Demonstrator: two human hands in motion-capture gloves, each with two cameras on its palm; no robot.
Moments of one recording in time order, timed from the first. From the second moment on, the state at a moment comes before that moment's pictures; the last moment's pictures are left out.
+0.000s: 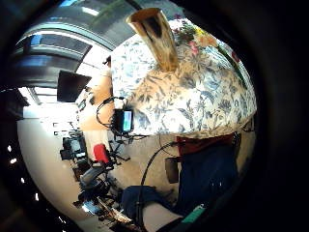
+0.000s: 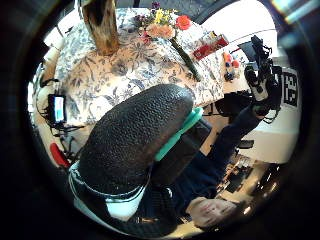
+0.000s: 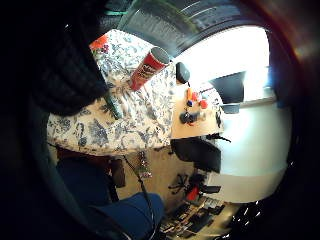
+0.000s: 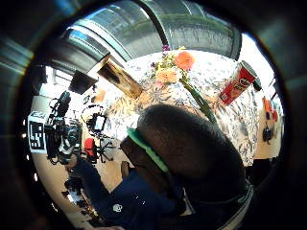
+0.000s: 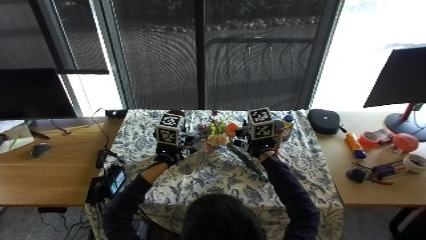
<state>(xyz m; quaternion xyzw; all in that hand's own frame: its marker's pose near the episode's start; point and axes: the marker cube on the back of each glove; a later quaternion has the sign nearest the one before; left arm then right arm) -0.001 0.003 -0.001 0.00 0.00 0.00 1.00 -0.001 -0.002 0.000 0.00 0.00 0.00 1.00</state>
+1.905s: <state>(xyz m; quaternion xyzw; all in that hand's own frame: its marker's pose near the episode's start) 0.016 -0.014 0.033 0.08 -0.01 0.02 1.00 0.104 -0.108 0.159 -0.16 -0.15 0.17 0.96</state>
